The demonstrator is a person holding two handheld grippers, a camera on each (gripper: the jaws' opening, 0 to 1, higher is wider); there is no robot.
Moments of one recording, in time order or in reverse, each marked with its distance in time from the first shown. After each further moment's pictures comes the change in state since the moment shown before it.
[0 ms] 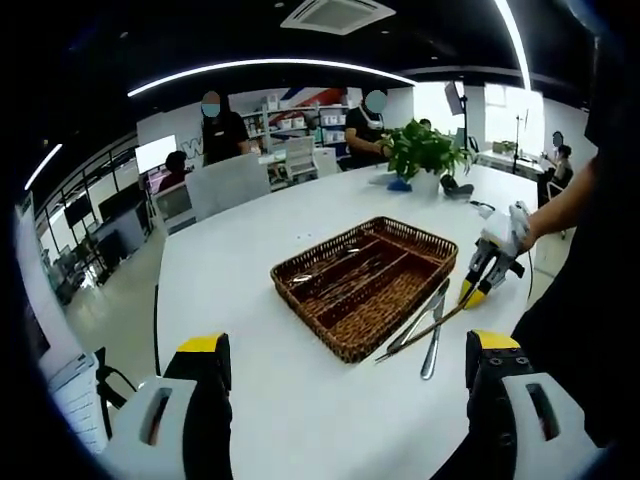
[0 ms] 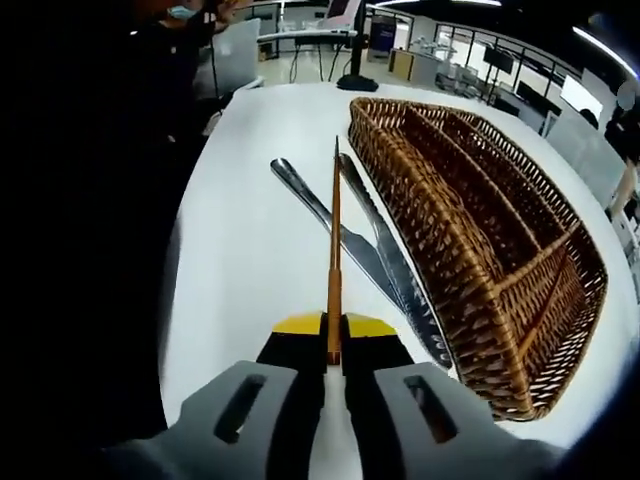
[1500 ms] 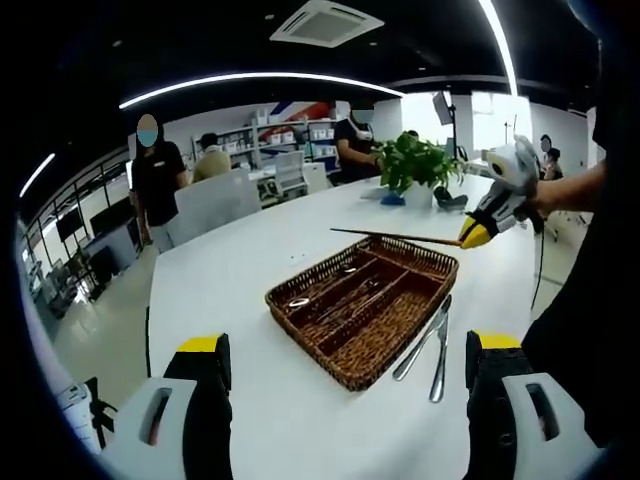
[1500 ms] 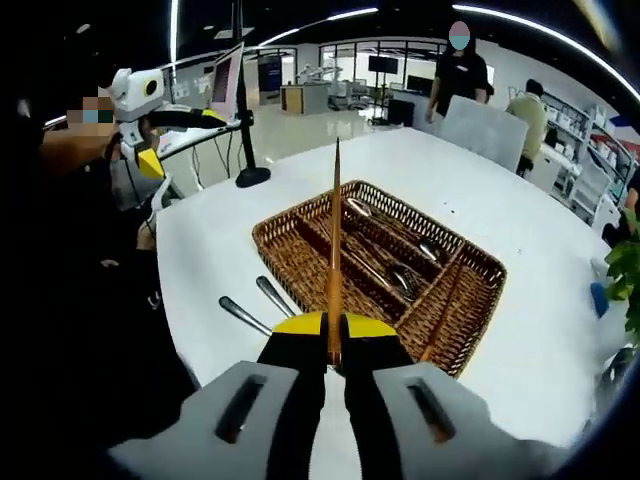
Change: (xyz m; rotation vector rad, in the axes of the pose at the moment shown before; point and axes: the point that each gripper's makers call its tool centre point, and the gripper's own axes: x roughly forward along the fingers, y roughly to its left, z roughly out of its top) left arm 0.024 0.002 0.027 0.031 -0.066 -0.044; right arm -0.117 -0.072 0.092 0.409 -0.167 -0.355
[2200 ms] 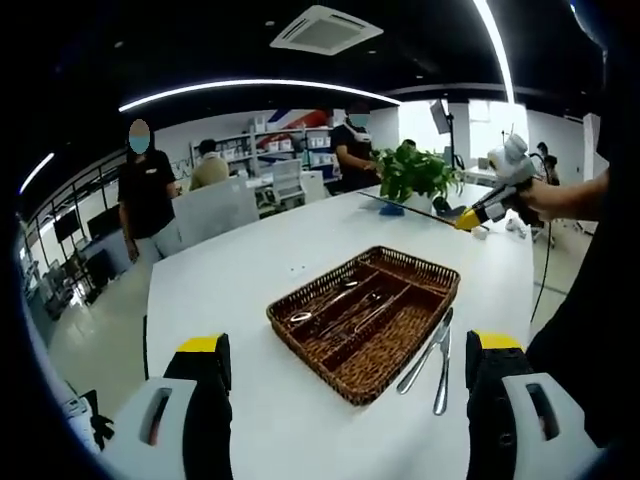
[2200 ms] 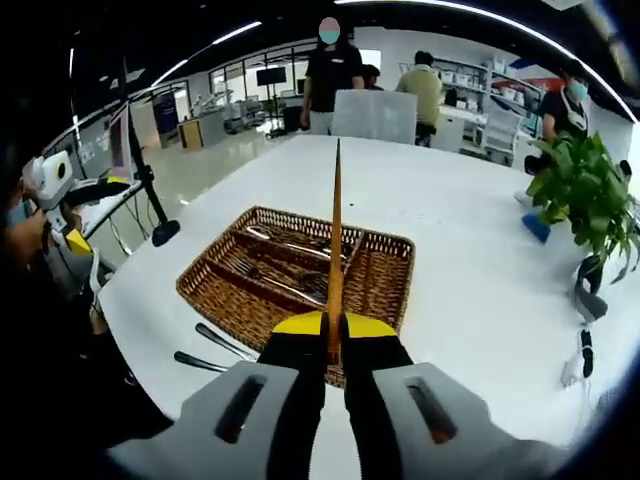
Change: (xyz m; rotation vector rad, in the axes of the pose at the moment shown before) left arm 0.004 0.010 0.017 -0.013 -0.039 -0.017; right arm -0.041 -0.077 -0.001 0.344 -0.036 -0.365
